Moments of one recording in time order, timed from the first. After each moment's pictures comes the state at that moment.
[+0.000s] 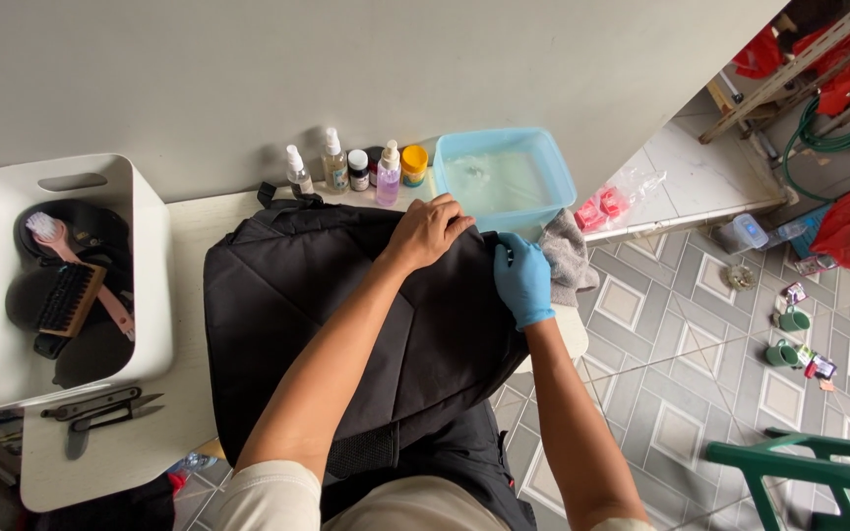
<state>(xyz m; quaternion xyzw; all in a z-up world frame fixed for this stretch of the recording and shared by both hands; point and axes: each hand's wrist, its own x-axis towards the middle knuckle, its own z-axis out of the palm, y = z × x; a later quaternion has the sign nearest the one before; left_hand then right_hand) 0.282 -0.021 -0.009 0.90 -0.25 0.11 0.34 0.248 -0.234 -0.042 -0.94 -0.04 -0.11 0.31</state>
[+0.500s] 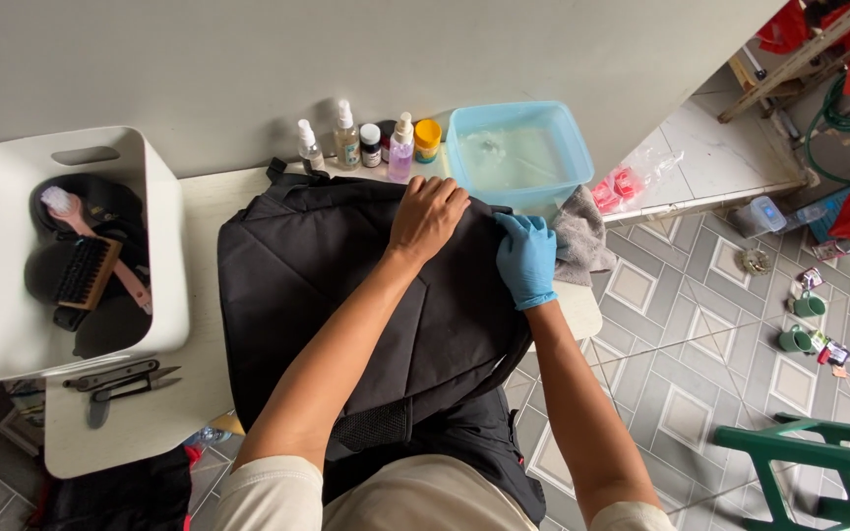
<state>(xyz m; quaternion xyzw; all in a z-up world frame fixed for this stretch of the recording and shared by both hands) 0.262 -0.012 -0.028 0.87 -0.25 0.42 0.05 0.245 -0.227 -0.069 -0.93 -0.16 -0.27 0.18</state>
